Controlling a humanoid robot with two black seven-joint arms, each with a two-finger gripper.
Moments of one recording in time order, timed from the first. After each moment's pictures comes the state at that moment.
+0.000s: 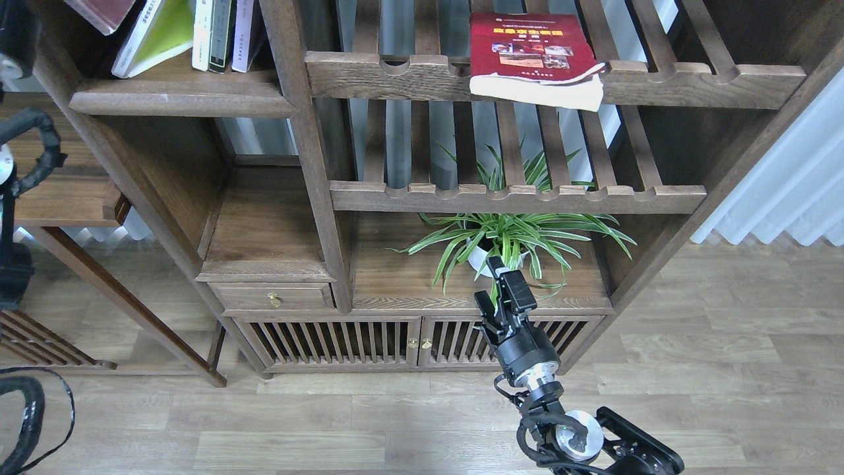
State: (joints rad) left arm -0.72 0.31 -1.53 -1.18 0.66 -0.09 0.02; right arm 0.13 0.01 0.81 0.92 0.48 0.58 0.19
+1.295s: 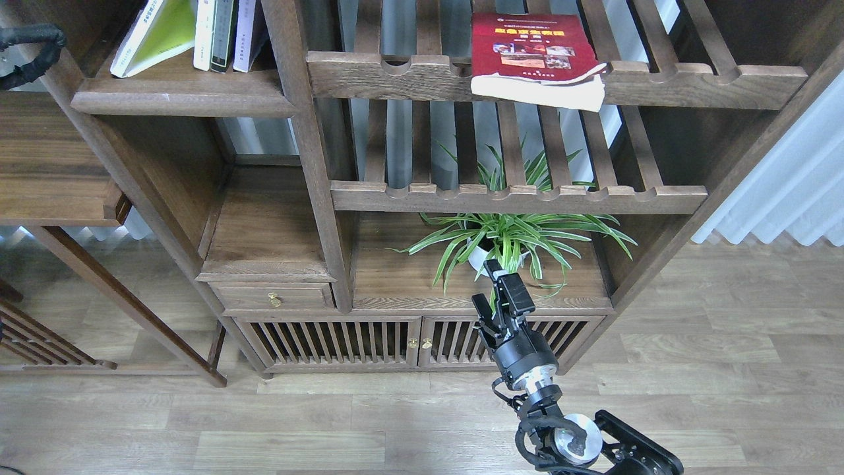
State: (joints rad) left arm -1.16 0.43 -1.06 -0.67 0.65 -0.21 -0.10; right arm 0.12 0.01 0.81 0.94 0.49 0.58 0.19
